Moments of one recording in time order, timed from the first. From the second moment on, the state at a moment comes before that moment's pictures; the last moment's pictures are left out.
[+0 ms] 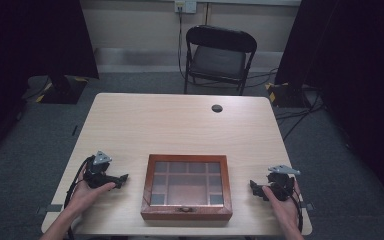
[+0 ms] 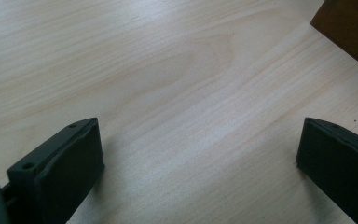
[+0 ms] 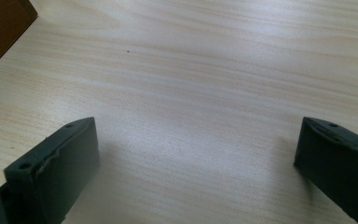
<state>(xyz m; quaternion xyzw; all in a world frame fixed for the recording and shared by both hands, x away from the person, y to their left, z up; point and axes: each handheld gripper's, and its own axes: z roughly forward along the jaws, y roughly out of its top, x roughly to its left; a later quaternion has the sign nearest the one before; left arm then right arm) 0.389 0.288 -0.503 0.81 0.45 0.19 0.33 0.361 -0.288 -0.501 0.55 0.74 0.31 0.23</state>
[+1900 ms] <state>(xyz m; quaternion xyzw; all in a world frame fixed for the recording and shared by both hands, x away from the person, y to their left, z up) 0.389 0.287 -0.503 0.81 0.45 0.19 0.33 0.358 -0.159 -0.418 0.30 0.84 0.45 0.07</state>
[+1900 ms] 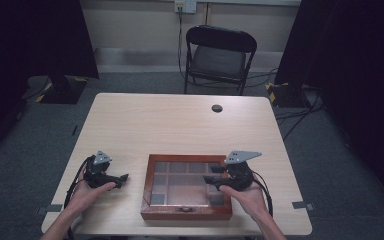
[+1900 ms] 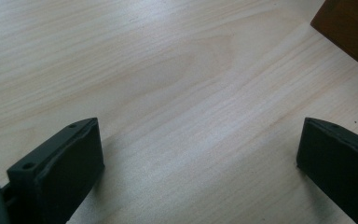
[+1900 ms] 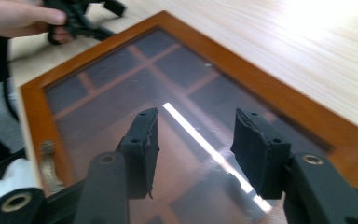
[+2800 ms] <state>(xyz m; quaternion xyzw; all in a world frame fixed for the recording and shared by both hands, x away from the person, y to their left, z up) 0.392 0.284 -0.501 0.80 0.45 0.19 0.34 0.317 -0.114 -0.436 0.16 0.88 0.44 -0.04</state>
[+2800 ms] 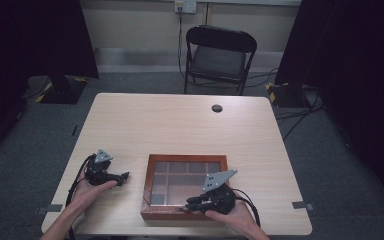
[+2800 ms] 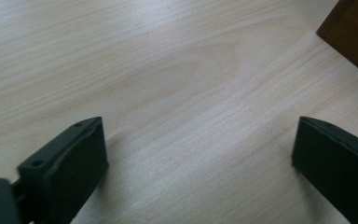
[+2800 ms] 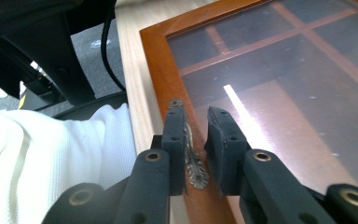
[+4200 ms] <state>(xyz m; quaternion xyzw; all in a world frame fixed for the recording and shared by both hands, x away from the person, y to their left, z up) 0.363 0.256 -0.474 0.82 0.38 0.15 0.41 0.320 -0.110 -0.422 0.14 0.89 0.43 -0.05</state>
